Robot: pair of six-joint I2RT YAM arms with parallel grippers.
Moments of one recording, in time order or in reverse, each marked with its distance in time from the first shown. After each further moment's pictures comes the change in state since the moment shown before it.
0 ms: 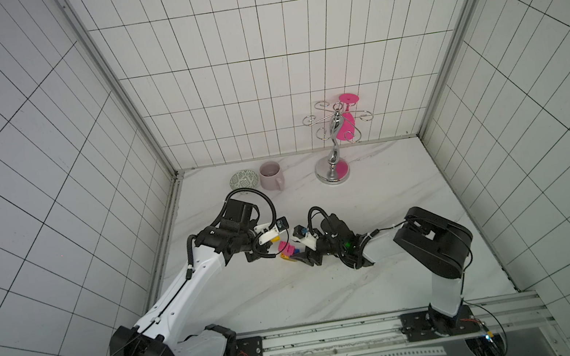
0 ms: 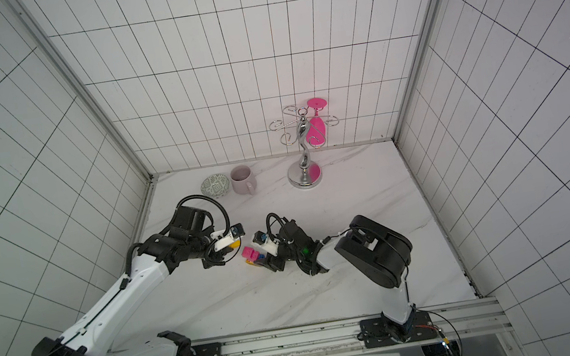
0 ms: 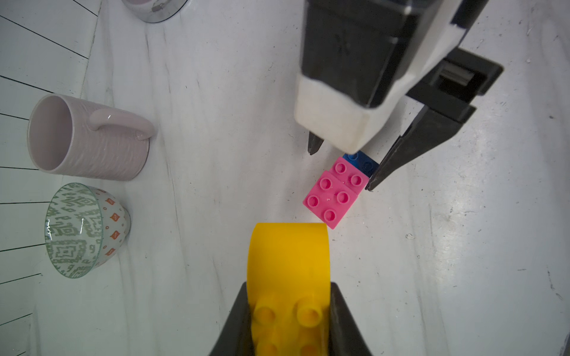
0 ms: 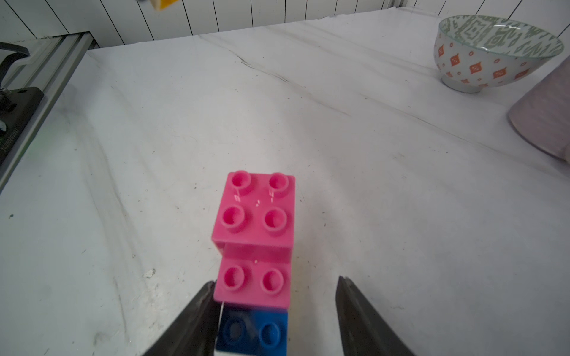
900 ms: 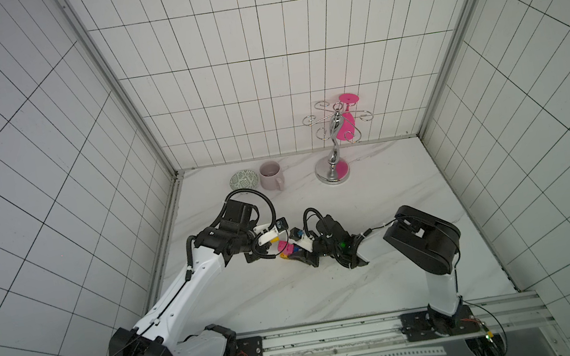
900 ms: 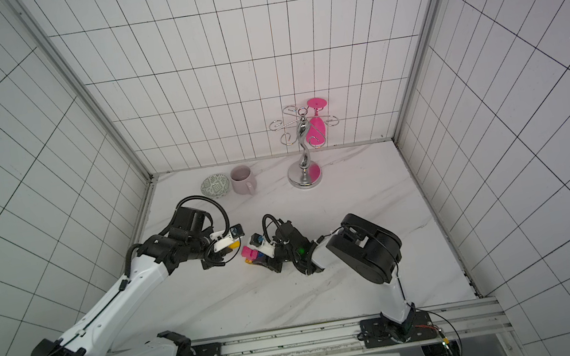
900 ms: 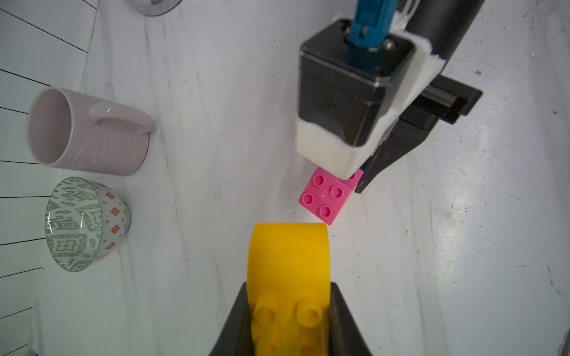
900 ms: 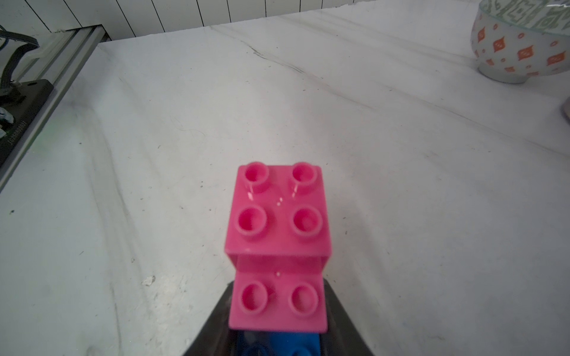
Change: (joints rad) left arm 0.000 -0.005 -0.004 -0.006 -0.011 -0.004; right arm 0.013 0.067 0.037 0.006 -0.040 -0.009
